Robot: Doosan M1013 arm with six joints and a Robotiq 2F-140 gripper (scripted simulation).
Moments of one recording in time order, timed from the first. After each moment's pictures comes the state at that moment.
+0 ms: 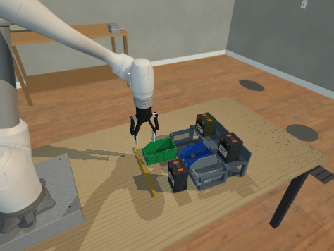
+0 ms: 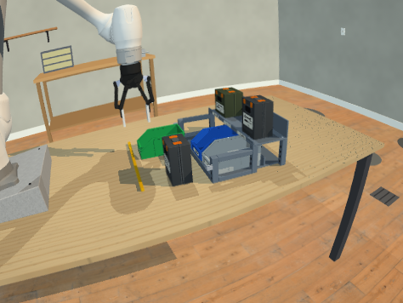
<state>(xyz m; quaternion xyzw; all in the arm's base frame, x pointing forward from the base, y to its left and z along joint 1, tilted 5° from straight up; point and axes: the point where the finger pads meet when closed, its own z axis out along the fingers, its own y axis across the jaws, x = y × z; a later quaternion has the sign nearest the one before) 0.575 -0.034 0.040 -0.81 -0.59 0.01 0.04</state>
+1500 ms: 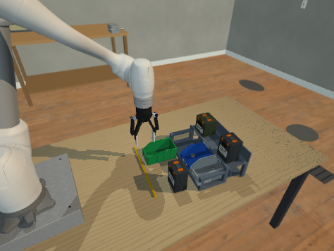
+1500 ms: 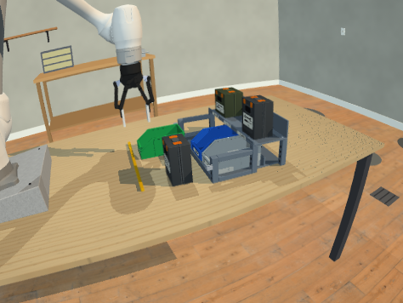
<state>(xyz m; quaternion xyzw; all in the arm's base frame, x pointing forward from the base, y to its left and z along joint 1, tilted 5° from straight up) 0.575 -0.034 0.040 -0.81 -0.59 0.01 0.04</state>
